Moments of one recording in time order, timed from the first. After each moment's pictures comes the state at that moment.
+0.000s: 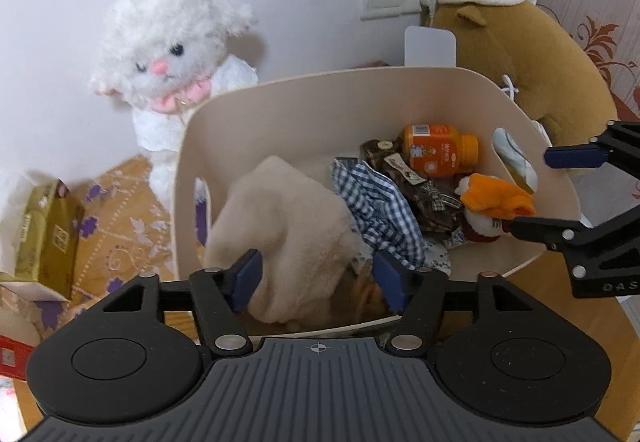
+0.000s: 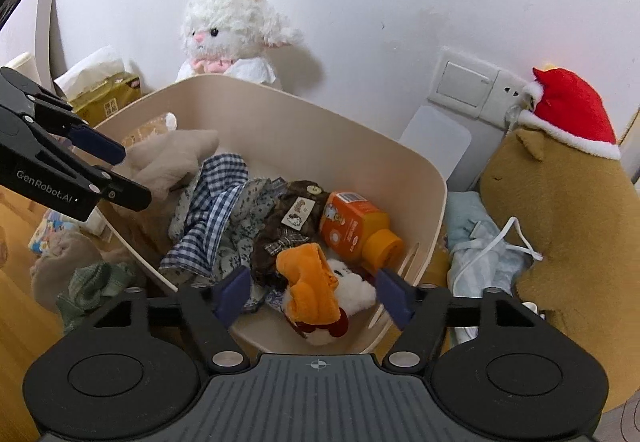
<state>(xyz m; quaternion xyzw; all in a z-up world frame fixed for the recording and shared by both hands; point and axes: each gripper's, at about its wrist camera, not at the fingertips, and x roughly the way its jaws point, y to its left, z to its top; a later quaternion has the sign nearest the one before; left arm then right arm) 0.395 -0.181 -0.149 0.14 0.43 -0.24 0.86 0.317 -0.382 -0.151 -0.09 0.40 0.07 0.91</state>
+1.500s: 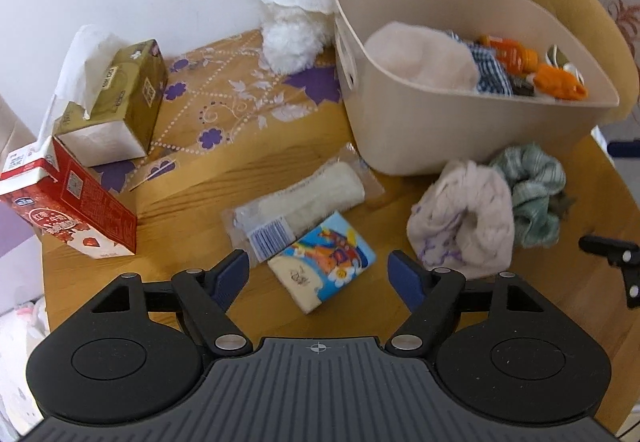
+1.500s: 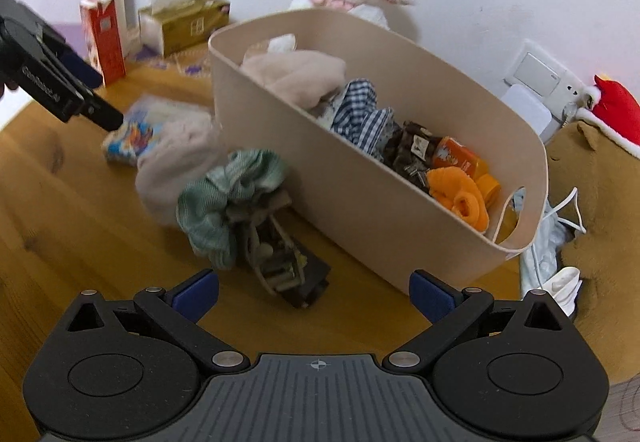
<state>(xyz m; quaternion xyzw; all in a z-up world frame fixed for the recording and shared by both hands) 0.351 -0.045 -0.185 0.13 0.49 -0.19 0.84 0.247 -0.293 -0.184 -0.17 0.44 0.10 0.87</state>
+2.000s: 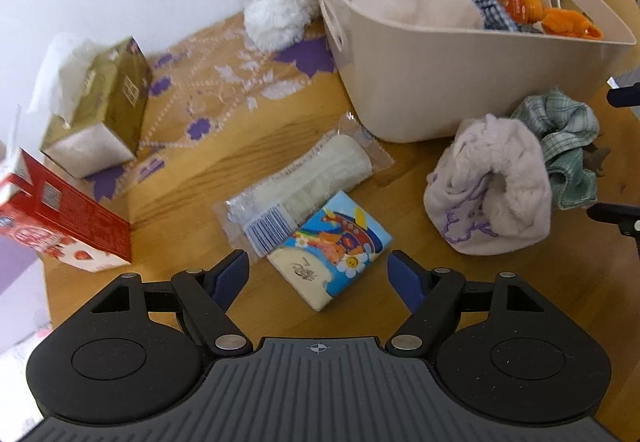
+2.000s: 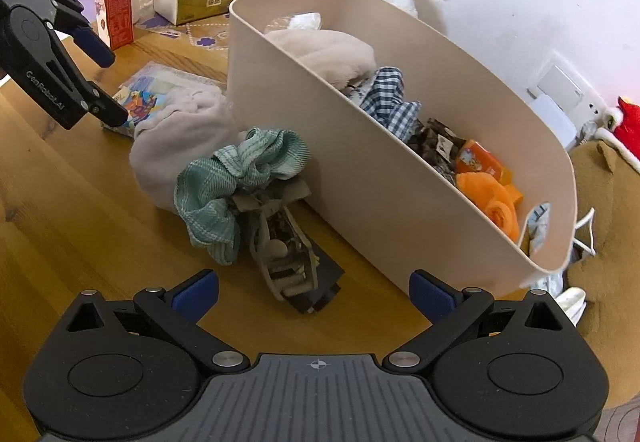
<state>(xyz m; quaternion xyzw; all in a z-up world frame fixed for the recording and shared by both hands) 0.357 -0.059 -0.213 0.19 0.50 -0.19 0.82 0.260 -0.280 -0.207 -0.21 0.45 0.12 0.86</state>
